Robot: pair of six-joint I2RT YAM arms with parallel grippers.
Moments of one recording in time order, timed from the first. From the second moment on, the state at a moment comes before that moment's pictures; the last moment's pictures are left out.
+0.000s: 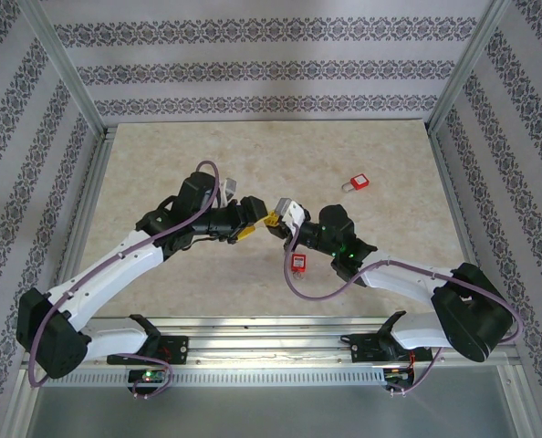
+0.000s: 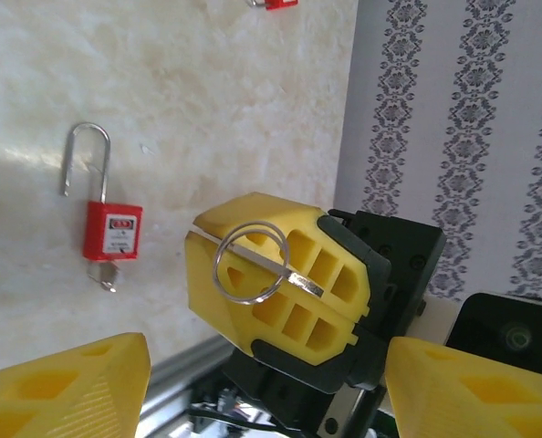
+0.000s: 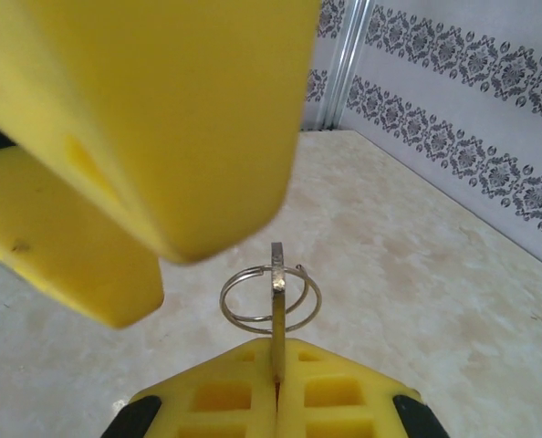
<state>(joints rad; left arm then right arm) -0.60 1.22 1.01 -0.40 0.46 -1.17 0.70 1.31 0.56 0.58 -0.35 -0.24</state>
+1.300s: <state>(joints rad) -0.50 1.37 0.94 -0.07 0.56 -1.45 0.72 1.34 0.61 0.51 0.02 -1.10</state>
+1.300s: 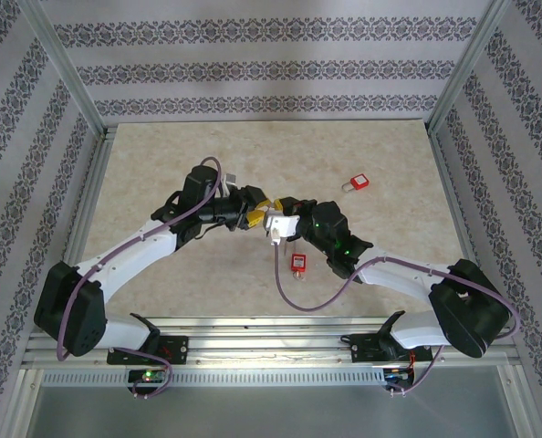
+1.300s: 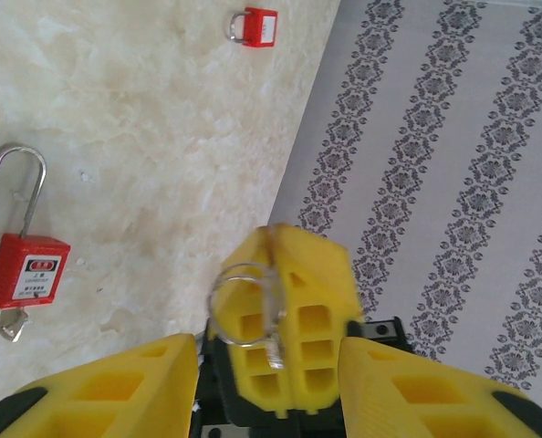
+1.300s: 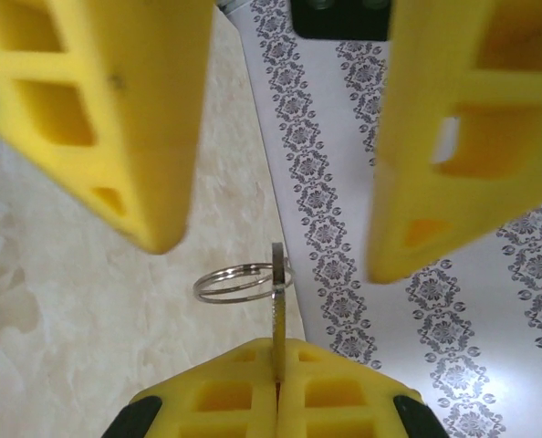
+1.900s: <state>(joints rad) -0.54 1.39 0.89 0.09 0.56 -1.55 0.75 1.36 0.61 0.51 0.04 -1.13</state>
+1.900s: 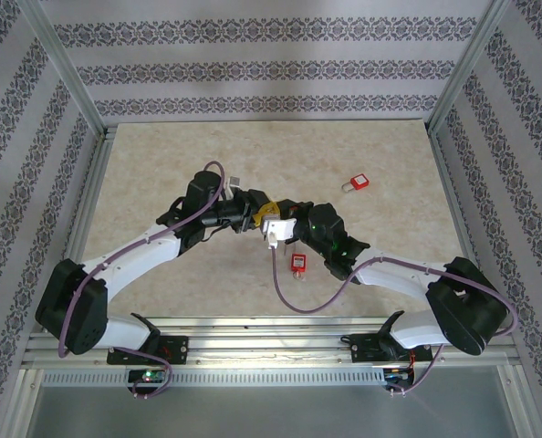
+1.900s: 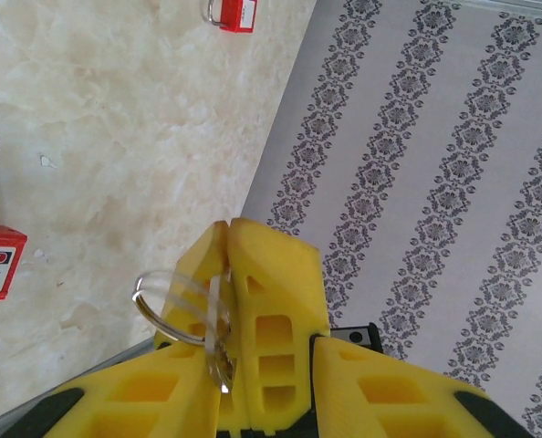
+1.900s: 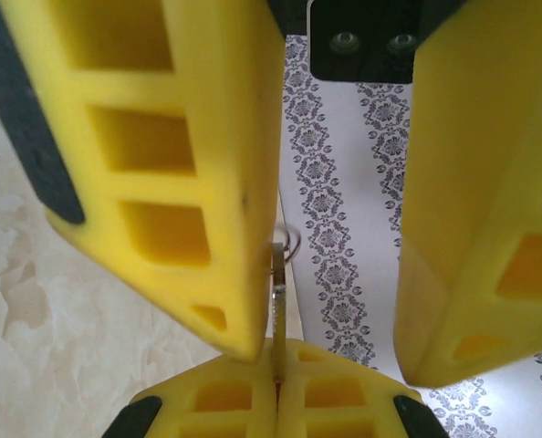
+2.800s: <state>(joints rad) -0.54 1.40 0.85 0.12 0.55 -1.55 0.77 1.36 0.61 0.49 0.03 -1.04</state>
